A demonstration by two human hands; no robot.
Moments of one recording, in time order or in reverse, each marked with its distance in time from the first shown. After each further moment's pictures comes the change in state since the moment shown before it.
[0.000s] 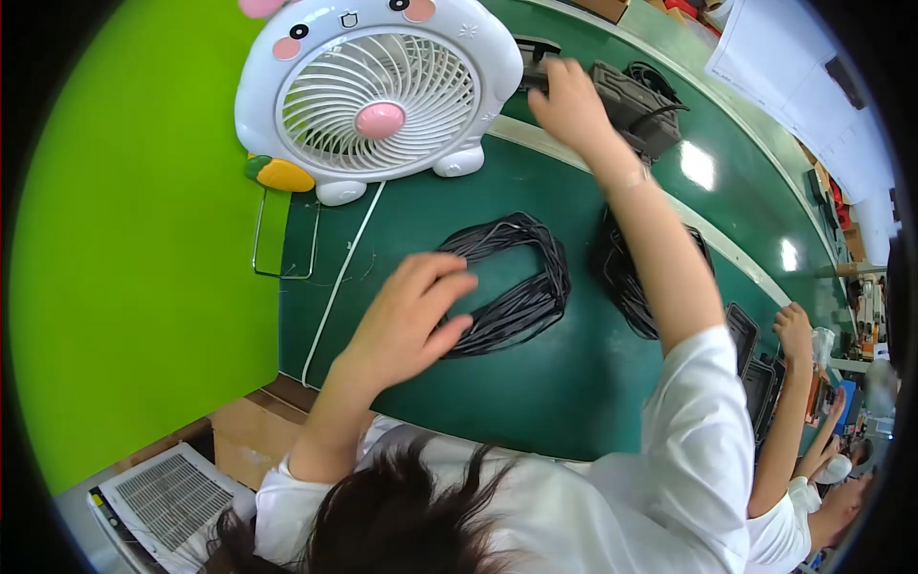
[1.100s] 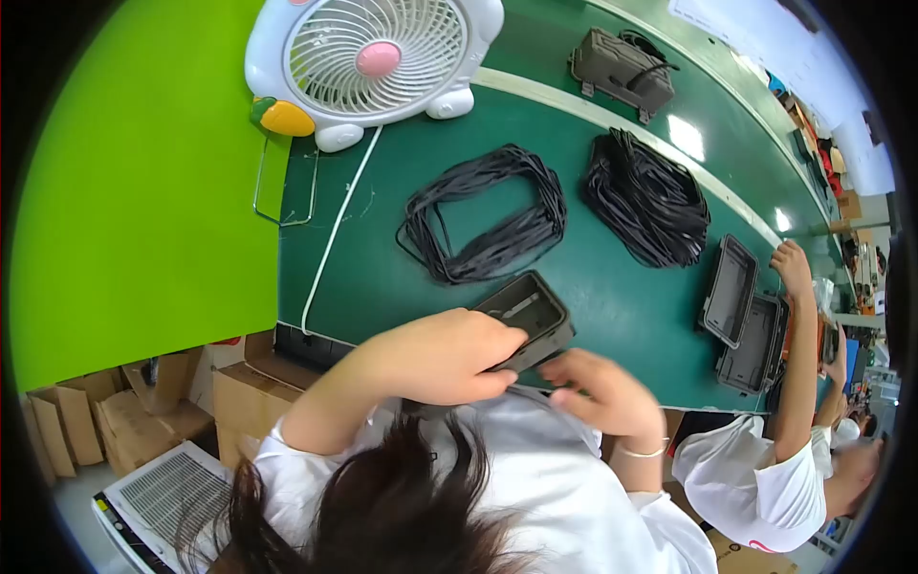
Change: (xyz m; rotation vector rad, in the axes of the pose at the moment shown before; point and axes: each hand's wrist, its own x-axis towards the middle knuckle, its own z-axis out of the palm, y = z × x) left_hand -0.032 0.071 0.007 -0.368 -0.675 0.039; right_hand -0.309 -0.134 -0.187 0.856 -0.778 0.350
